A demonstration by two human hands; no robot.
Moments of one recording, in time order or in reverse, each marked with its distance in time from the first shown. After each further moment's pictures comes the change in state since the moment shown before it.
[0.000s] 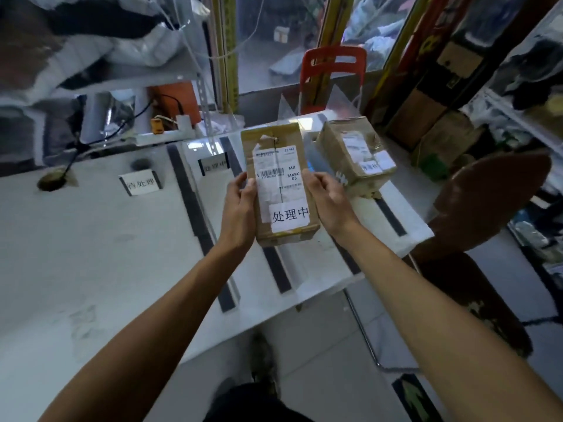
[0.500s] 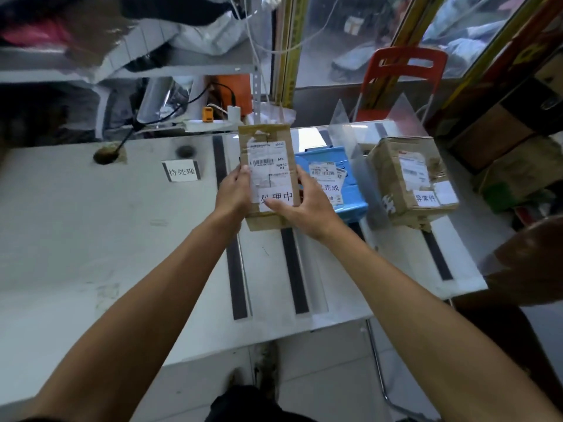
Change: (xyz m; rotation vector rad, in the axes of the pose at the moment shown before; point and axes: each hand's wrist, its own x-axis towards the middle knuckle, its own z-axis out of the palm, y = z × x) left_hand 0.076 0.010 -0.047 0.053 0.334 -0.269; right_hand 0.070 0.004 0.080 -0.341 -0.390 -0.167
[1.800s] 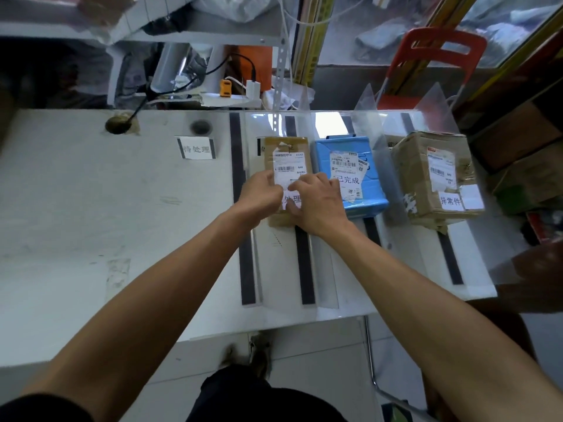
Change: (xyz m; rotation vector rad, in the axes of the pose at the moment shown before) left_hand 0.001 -0.010 0.000 0.344 -0.145 -0.045; right_hand 0.022 0.006 0.027 -0.854 -0.040 -0.153
